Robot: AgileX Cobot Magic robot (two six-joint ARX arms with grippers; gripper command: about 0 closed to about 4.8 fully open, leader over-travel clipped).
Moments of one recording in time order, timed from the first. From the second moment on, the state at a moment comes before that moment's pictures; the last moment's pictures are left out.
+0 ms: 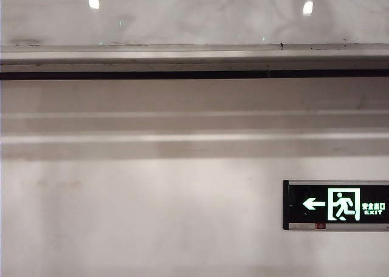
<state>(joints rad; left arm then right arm) -0.65 0.91 1.30 -0.22 0.00 0.09 0.28 1.49 1.90 -0.23 0.14 -0.40</state>
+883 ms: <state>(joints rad) -0.65 0.91 1.30 -0.23 0.00 0.09 0.29 1.44 1.90 -0.52 0.16 -0.38</state>
